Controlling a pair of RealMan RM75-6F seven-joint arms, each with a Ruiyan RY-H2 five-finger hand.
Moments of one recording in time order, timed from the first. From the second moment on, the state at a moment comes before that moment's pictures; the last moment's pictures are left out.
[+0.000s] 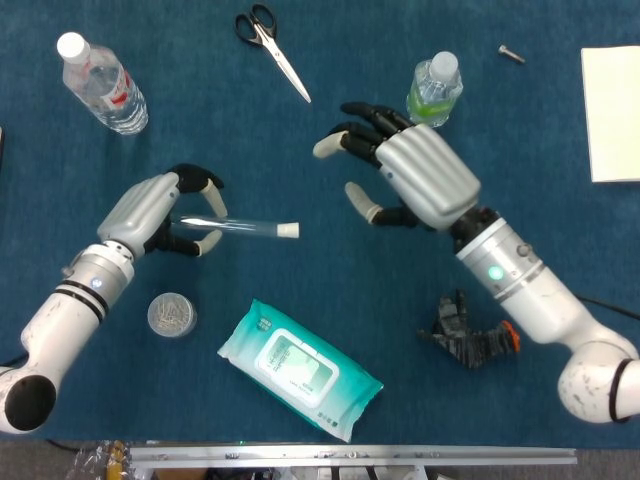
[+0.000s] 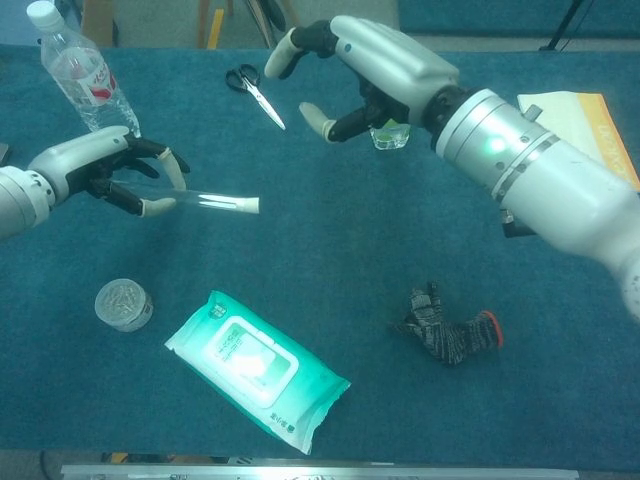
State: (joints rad) left arm -0.61 -1.25 -0.11 -1.80 1.00 0.82 -0.15; right arm 0.79 -1.51 0.26 -1.85 -1.18 1.05 -0.23
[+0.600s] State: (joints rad) left arm -0.61 -1.38 -0.03 -1.52 1.13 0.77 -0.07; right arm 0.72 -1.35 0.22 -1.89 -1.20 1.08 -0.23
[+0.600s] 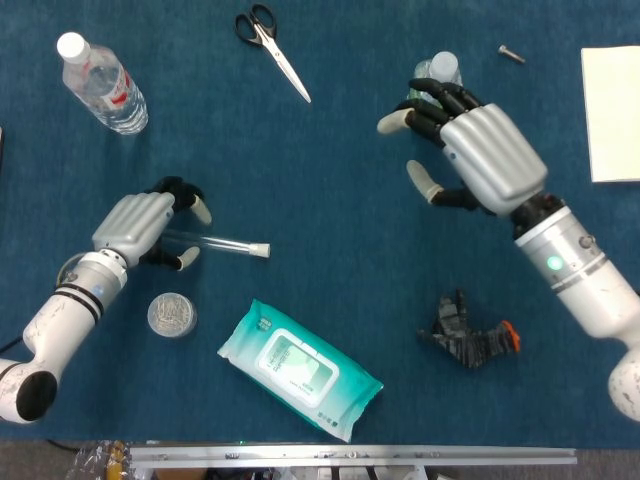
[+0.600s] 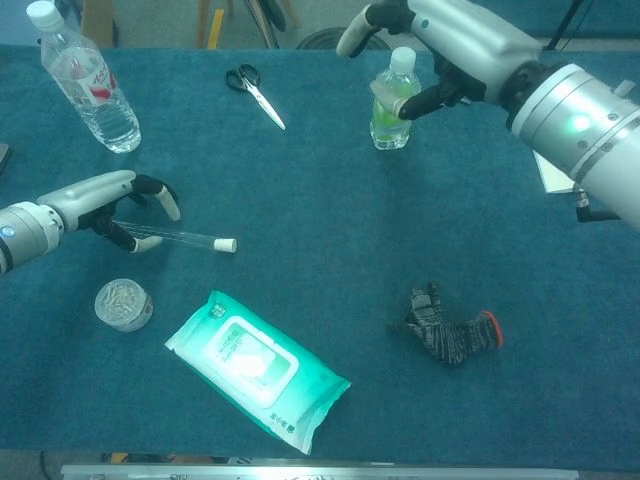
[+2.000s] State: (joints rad) left arm -0.27 -1.07 -0.01 -1.72 1.36 1.44 0.15; right arm 0.18 -1.13 -0.07 -1.78 -1.55 1.59 -0.09
